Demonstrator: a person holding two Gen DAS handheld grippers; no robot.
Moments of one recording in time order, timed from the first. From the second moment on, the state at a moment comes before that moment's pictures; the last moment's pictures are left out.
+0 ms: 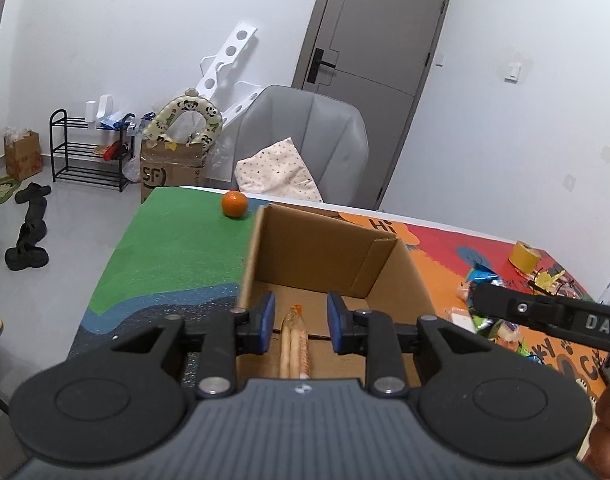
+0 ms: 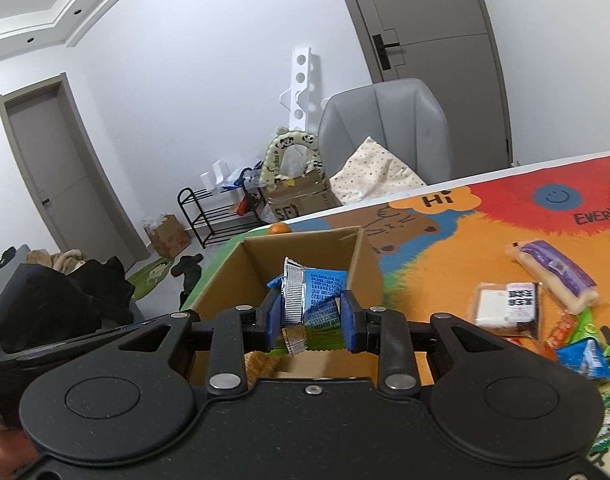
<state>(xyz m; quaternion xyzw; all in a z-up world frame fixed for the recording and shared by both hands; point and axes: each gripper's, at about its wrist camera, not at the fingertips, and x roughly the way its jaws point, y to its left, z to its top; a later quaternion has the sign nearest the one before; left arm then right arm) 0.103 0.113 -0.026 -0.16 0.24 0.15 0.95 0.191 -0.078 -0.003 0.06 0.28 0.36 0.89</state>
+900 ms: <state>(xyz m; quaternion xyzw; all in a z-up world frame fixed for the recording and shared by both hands) 0.080 0.125 -0.023 -0.17 0.24 0.18 0.94 0.179 -0.063 0.004 0.07 0.28 0.37 0.88</state>
